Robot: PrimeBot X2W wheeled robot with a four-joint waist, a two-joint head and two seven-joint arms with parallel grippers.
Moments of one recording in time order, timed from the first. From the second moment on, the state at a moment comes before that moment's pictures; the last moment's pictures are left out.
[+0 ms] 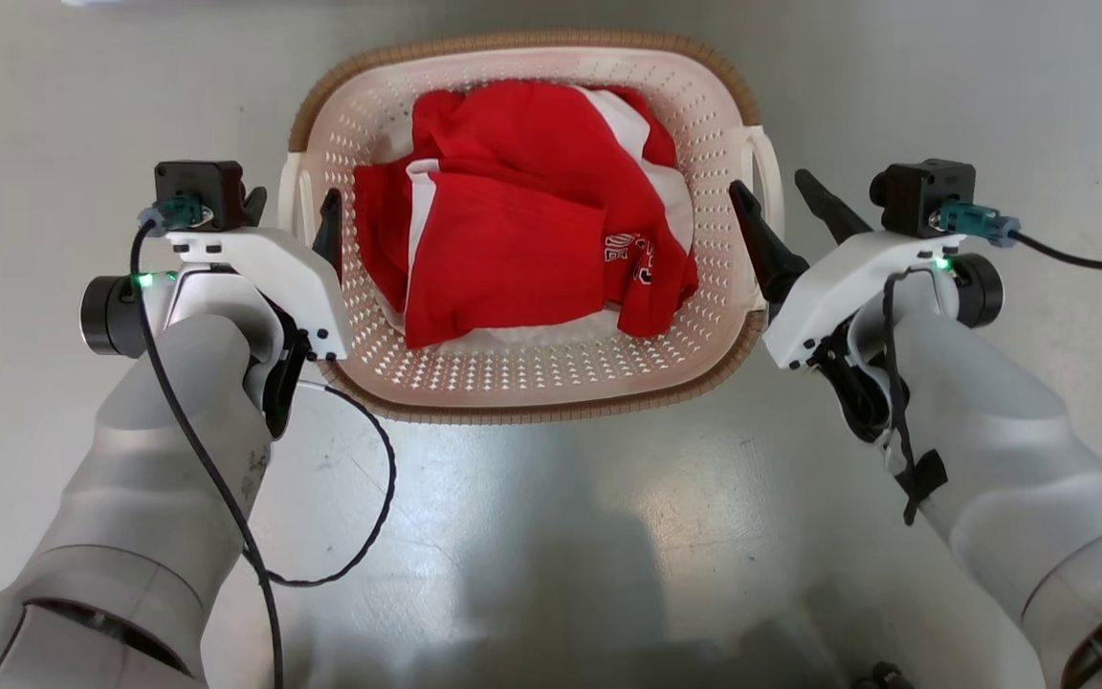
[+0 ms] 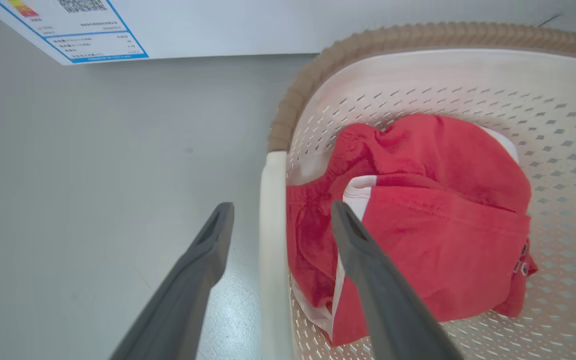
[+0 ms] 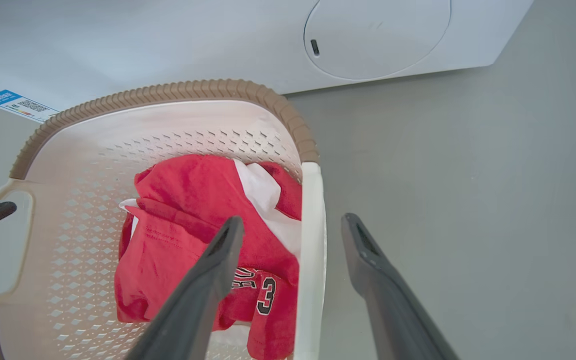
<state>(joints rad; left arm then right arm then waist) -1.05 0.13 -0.69 1.28 -0.78 -0.04 -0.26 -1.00 -0.15 0.84 1.07 0.96 0.12 -0.25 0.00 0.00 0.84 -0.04</state>
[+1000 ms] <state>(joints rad) -0.65 0.16 -0.38 0.86 -0.55 -0.03 -0.26 -0.68 -0.19 0.55 0.81 0.72 0.12 -0.25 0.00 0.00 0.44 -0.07</state>
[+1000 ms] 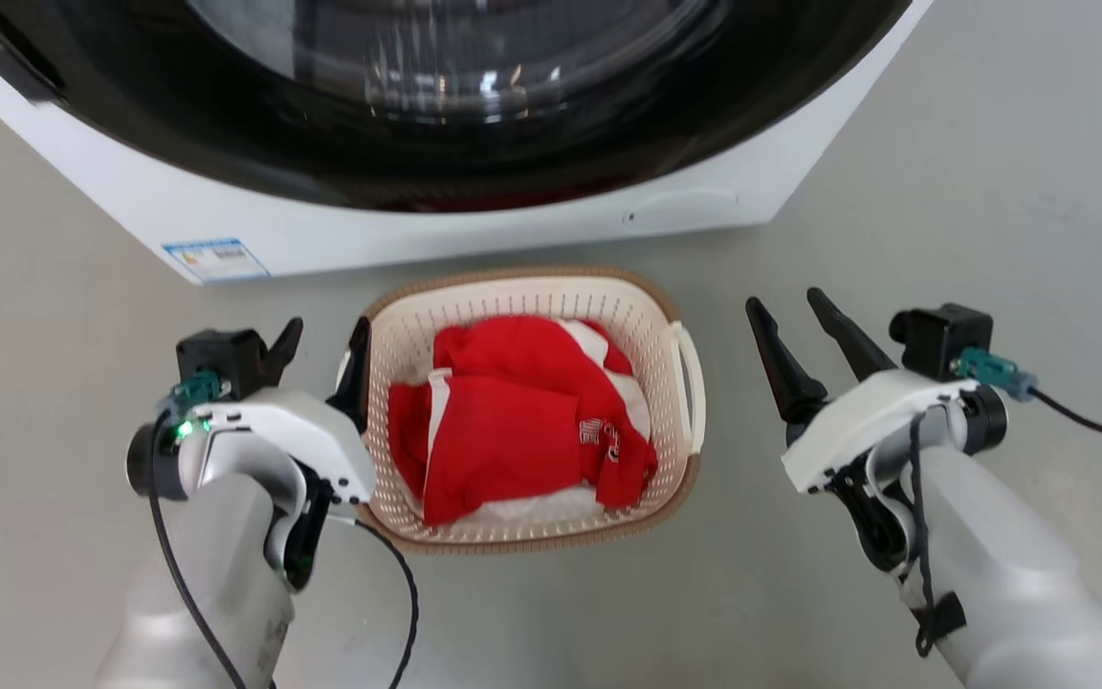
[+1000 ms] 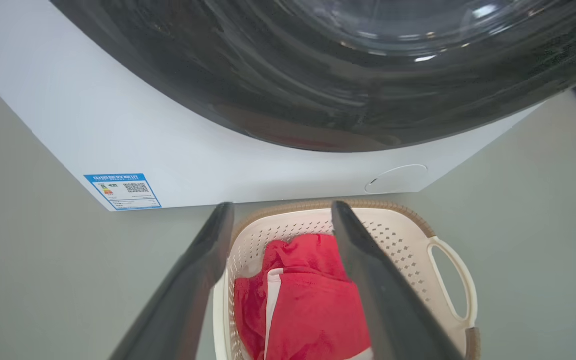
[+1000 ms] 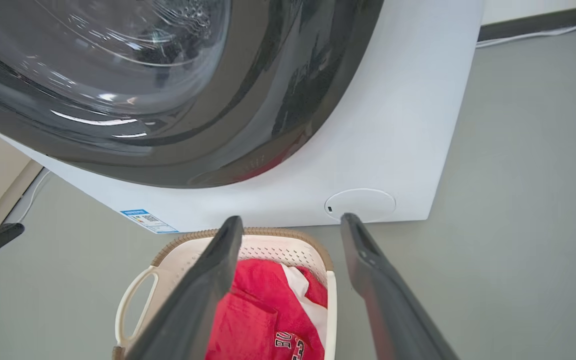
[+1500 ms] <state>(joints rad) -0.40 0.10 -0.19 0.61 -0.42 -0.07 -0.26 -0.45 -0.21 0.35 0.59 0.57 0.12 -0.25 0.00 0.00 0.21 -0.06</state>
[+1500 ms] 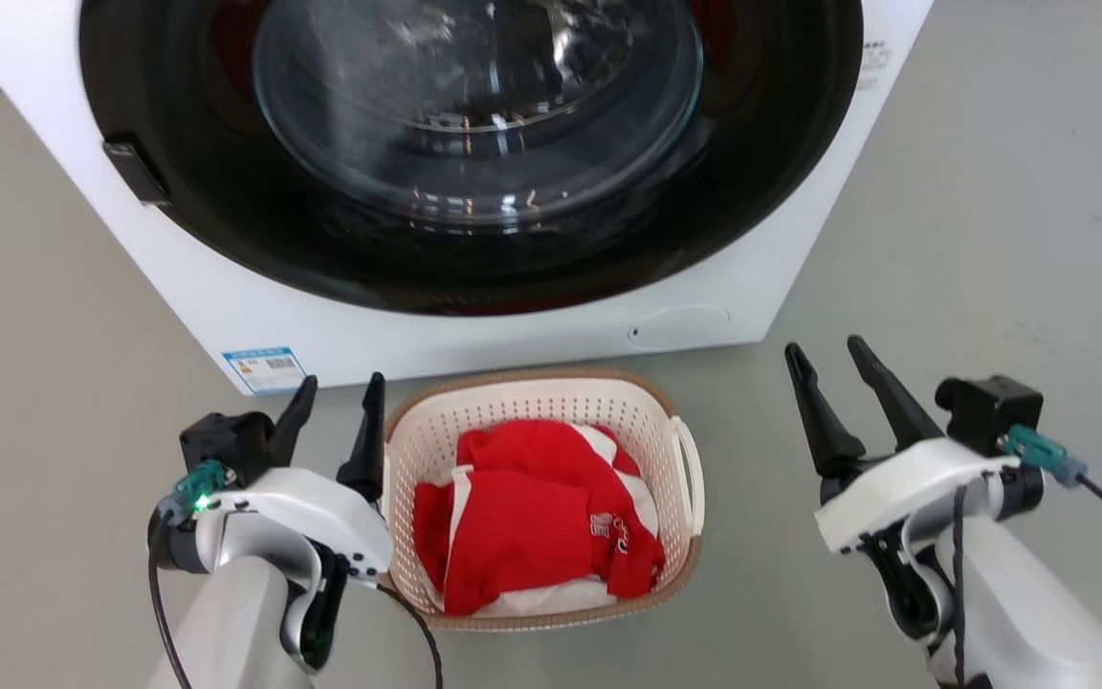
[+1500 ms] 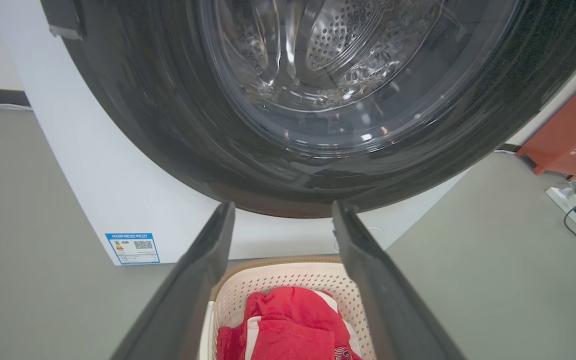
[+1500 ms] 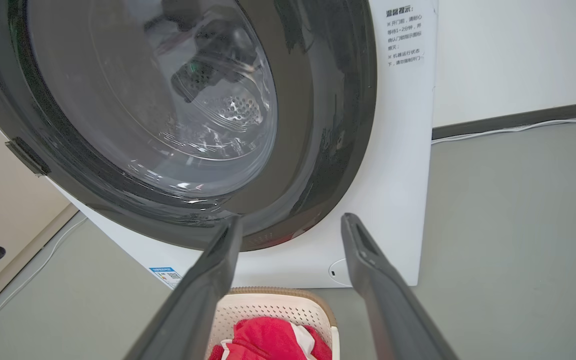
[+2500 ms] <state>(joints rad) -0.12 0.04 -0.04 0.30 -0.34 -0.10 -0.26 -0.18 -0.11 0.05 0.33 0.31 0.12 -0.25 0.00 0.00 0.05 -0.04</state>
